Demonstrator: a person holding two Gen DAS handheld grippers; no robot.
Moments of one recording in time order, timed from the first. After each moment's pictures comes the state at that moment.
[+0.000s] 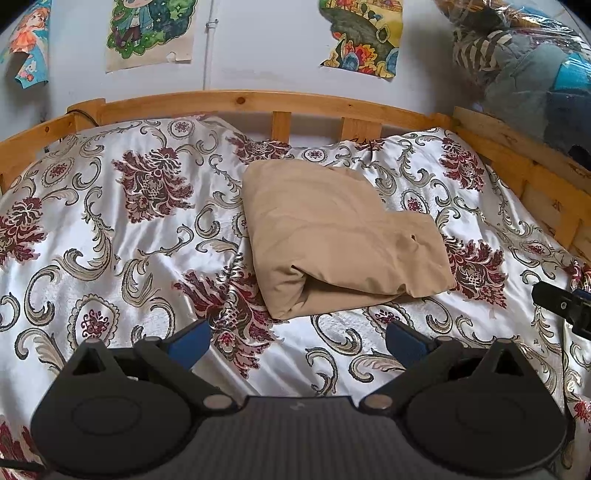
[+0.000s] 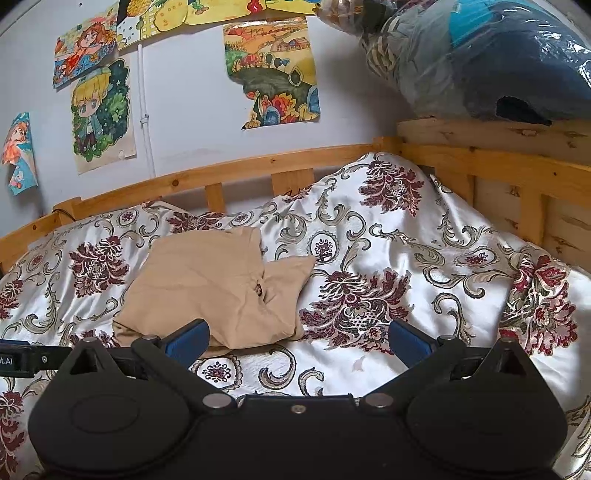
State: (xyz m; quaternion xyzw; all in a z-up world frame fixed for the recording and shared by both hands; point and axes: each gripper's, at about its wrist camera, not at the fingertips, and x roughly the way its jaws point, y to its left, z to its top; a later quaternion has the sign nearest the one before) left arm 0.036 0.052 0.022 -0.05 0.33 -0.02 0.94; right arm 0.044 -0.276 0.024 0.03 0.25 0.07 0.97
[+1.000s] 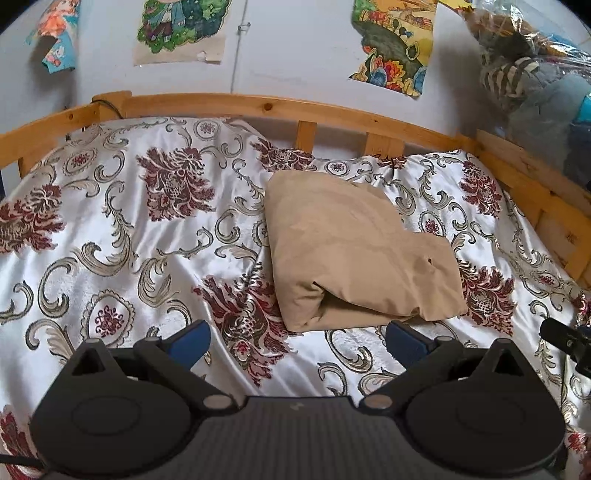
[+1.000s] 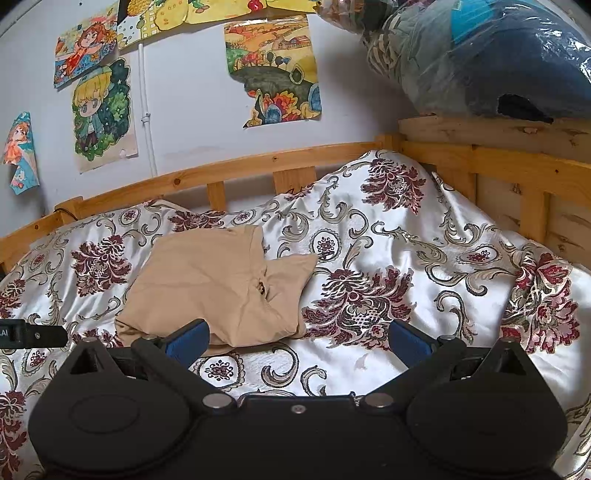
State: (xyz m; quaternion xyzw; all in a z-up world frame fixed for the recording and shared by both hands) left arm 0.038 0.066 0.030 -0.10 0.32 0.01 0.94; right arm 0.044 -0.275 0.023 0.03 0.25 0.07 0.97
